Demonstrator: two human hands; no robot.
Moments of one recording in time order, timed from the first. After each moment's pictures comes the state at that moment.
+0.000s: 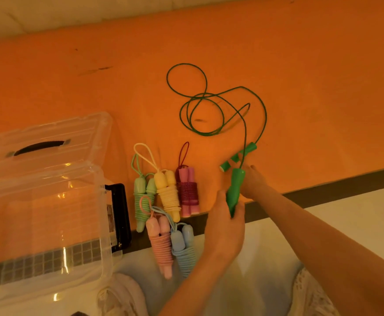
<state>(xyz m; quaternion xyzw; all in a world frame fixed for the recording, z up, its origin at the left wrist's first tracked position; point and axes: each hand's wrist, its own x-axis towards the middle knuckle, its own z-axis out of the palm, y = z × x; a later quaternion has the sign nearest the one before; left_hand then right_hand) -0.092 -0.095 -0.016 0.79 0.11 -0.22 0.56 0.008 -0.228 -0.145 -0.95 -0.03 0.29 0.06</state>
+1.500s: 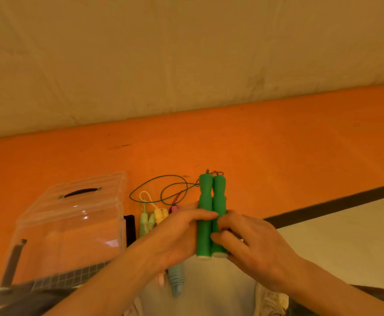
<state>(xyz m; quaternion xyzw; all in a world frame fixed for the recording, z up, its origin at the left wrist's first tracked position) -0.161 -0.040 0.251 0.40 0.06 -0.45 0.80 -0.205 -0.210 0.239 -0.90 -0.39 -0.19 0.11</state>
